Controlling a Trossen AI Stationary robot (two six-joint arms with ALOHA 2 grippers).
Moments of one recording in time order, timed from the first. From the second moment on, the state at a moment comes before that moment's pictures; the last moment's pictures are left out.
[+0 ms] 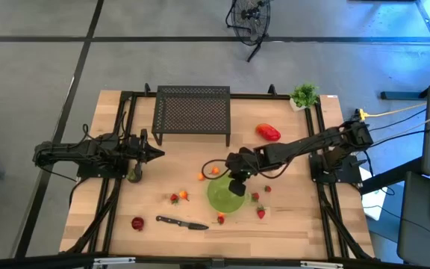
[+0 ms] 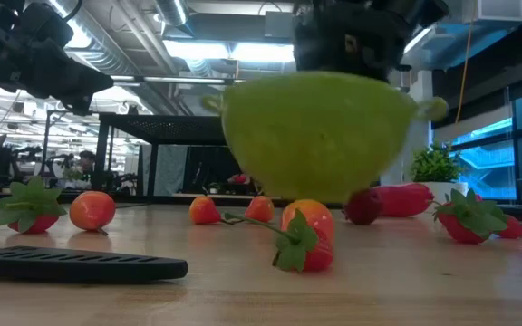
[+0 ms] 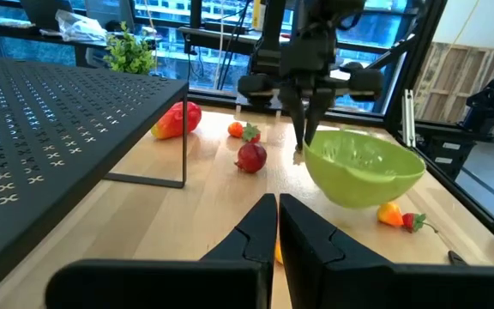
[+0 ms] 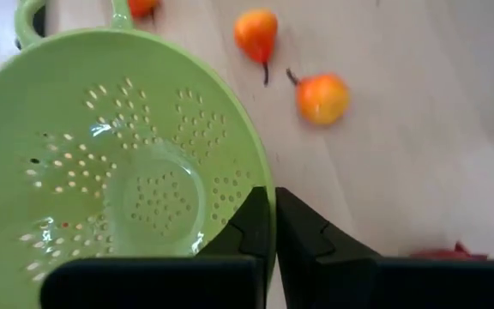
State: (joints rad) left arm 0.02 0.00 0.07 -0.17 -0.03 -0.14; right arm 0.19 1.70 1.13 -0.44 0.04 0.51
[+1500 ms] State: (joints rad) left arm 0.02 0.00 0.07 -0.17 -0.03 -0.14; right arm -0.39 1.70 1.77 -0.77 0.01 0.35
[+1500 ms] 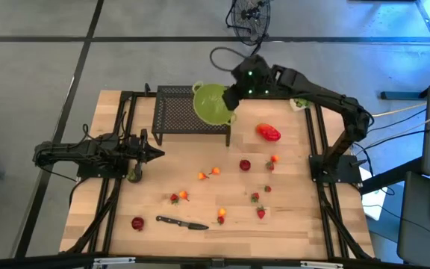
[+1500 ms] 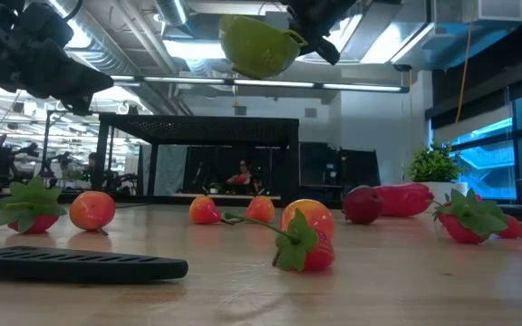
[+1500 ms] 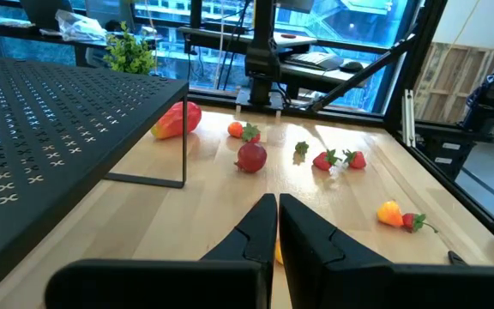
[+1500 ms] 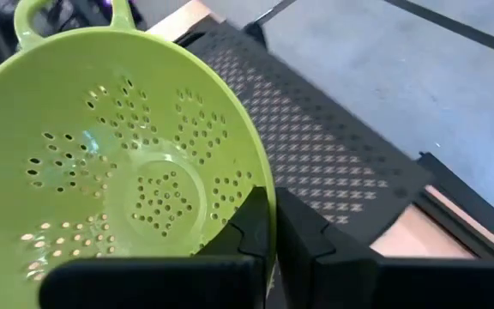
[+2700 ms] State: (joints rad) left arm 0.02 0.00 0.07 -0.17 -0.03 -0.14; right arm -0.46 1.89 1.99 -1.03 -0.06 0.46
